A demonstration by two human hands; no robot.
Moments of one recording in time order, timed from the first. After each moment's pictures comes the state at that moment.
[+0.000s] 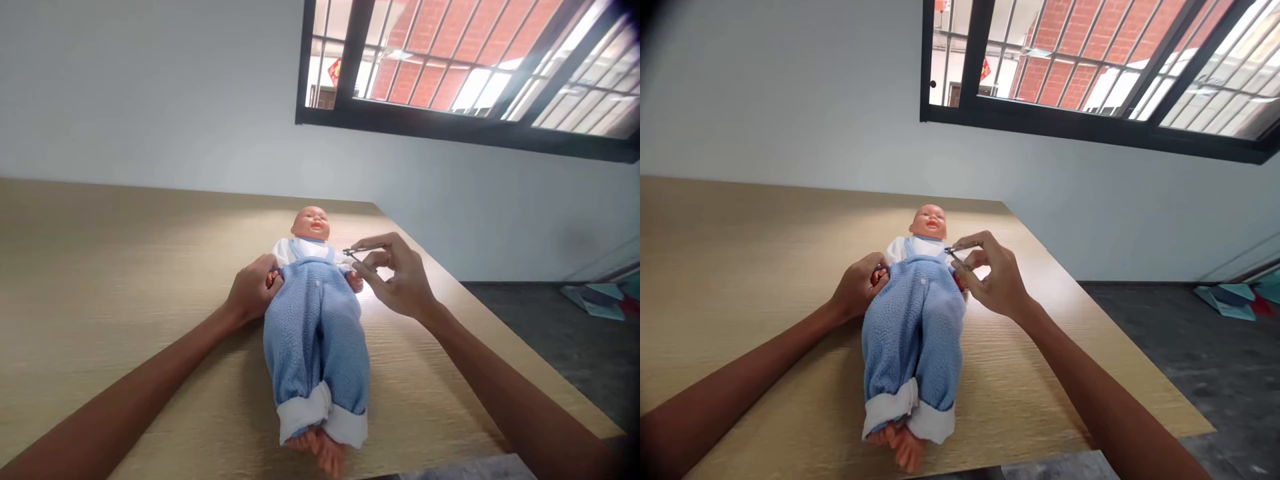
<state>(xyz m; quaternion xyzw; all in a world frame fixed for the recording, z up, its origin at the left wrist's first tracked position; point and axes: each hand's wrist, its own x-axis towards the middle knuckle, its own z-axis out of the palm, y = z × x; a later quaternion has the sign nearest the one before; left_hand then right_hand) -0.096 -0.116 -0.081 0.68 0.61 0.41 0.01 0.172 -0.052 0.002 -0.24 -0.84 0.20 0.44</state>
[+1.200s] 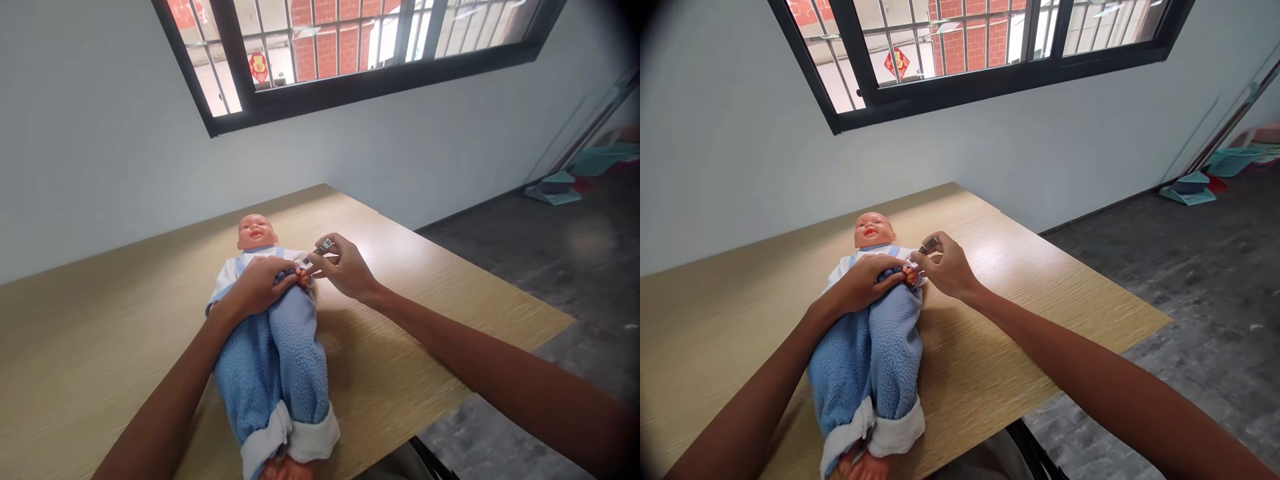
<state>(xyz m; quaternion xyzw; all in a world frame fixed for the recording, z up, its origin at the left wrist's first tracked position) -0.017 -0.058 -0.017 0.88 0.43 0.17 0.09 0.187 -0.038 -0.051 -0.35 -0.63 0.47 0.51</state>
